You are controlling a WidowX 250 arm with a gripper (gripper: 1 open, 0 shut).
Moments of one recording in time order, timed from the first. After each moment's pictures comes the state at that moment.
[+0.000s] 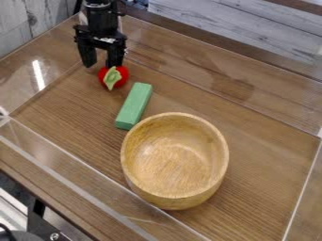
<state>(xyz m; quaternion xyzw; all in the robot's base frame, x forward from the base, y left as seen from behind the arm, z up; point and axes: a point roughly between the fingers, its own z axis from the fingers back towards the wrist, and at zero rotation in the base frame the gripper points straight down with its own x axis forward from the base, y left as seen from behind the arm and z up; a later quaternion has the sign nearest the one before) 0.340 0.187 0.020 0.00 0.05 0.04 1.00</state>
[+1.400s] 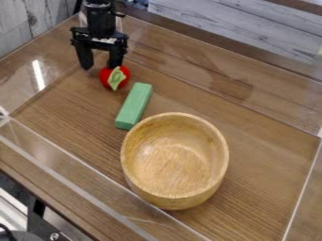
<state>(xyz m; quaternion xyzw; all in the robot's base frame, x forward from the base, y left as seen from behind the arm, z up) 0.330 0.188 0.019 0.00 0.09 0.12 0.99</state>
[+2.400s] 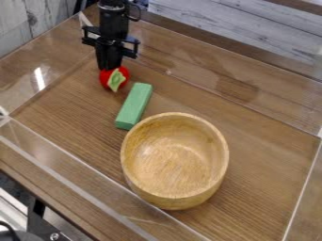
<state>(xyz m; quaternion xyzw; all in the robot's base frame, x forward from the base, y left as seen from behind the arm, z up) 0.323 0.160 0.026 -0.01 0.11 0.10 0.99</state>
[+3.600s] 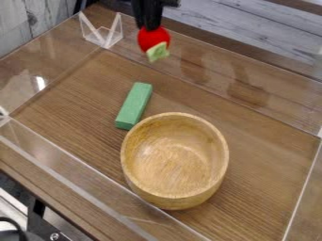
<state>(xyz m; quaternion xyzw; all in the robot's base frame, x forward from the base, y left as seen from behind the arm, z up) 0.361 0.079 0.121 -0.06 0.06 0.02 1.00</state>
